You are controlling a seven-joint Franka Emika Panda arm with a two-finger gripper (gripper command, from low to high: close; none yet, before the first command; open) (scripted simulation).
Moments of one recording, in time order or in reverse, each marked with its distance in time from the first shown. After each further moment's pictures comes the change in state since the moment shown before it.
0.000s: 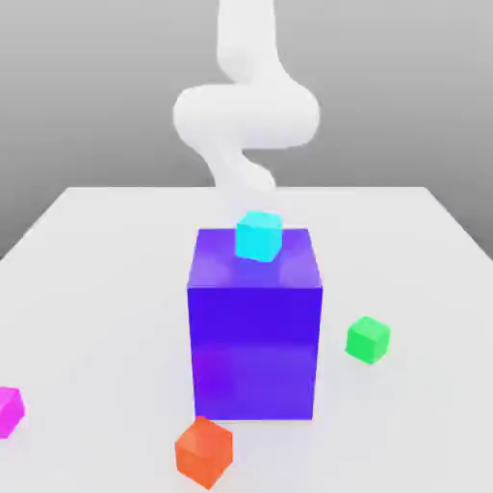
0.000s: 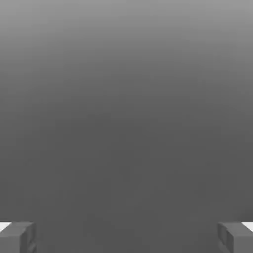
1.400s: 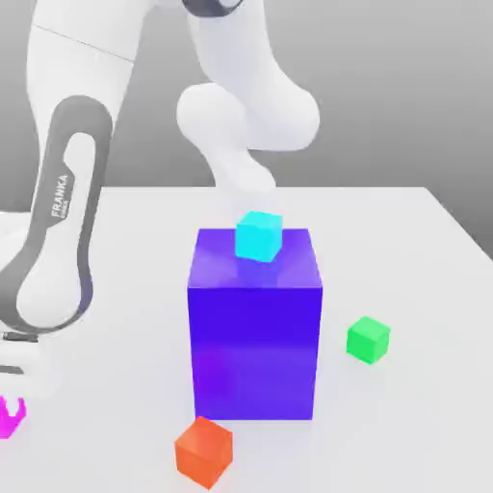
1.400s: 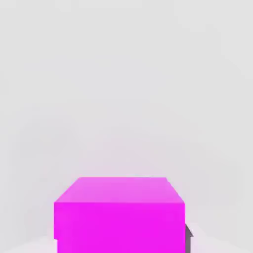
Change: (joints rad) arm -0.315 1.241 -0.303 0.015 0.469 0.422 -0.893
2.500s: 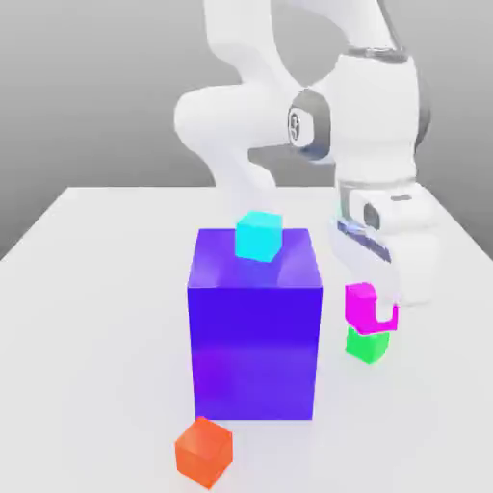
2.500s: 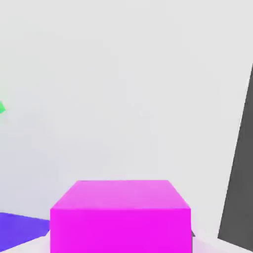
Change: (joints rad) arm 0.767 -0.804 0.383 -0.568 -0.491 -0.032 -0.590
